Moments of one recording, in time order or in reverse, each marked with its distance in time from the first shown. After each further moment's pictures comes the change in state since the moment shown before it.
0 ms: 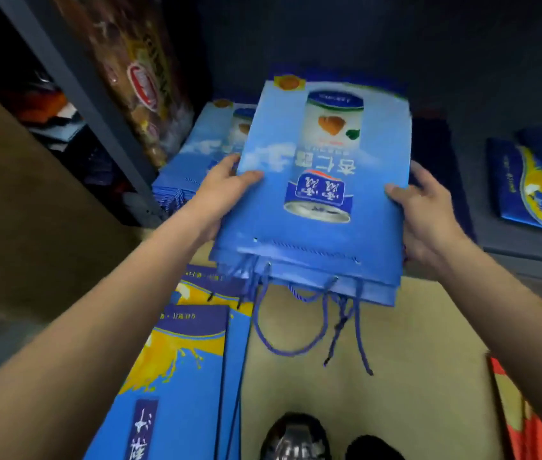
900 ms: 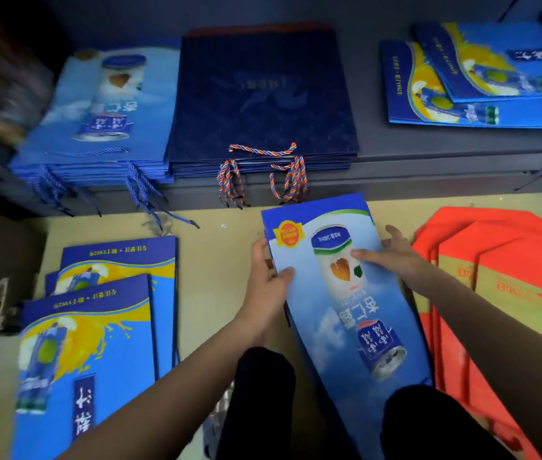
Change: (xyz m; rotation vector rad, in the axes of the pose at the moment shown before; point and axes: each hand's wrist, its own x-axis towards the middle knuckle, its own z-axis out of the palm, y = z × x) left_hand -0.139 -0.137 0.178 -0.059 -0.142 -0.270; right_hand -0.038 0.145 -0.219 -0.547 0.022 0.489
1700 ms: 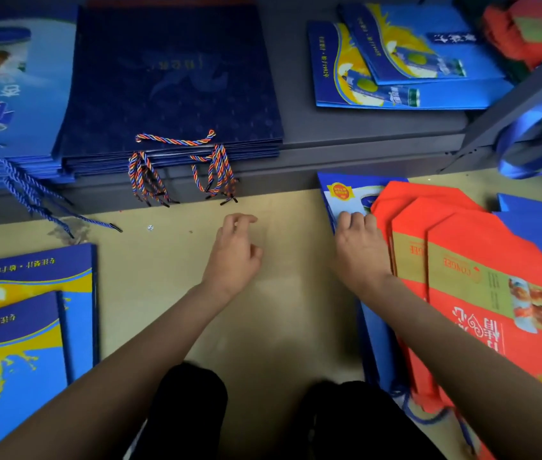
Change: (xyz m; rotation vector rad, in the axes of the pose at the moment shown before) left_hand 0.068 -0.022 0.049 1.007 -0.057 0.502; right_hand -0.034 0.009 -0.024 -1.373 0.505 -0.435
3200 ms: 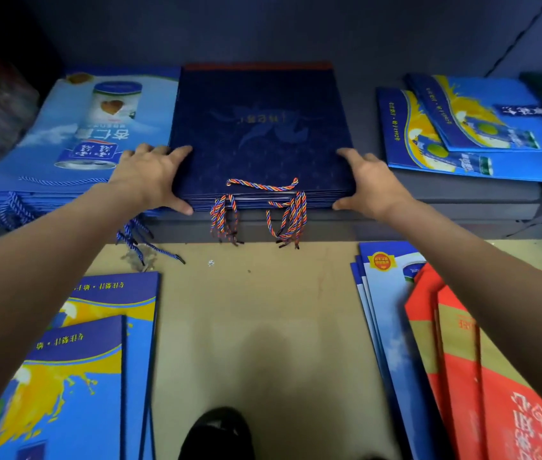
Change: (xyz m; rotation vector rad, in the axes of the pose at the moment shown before) left_hand 0.098 -0.081 -0.227 0.870 -0.138 -0.121; right_hand 0.145 -0.046 -0.118 0.587 -0.059 -0.135
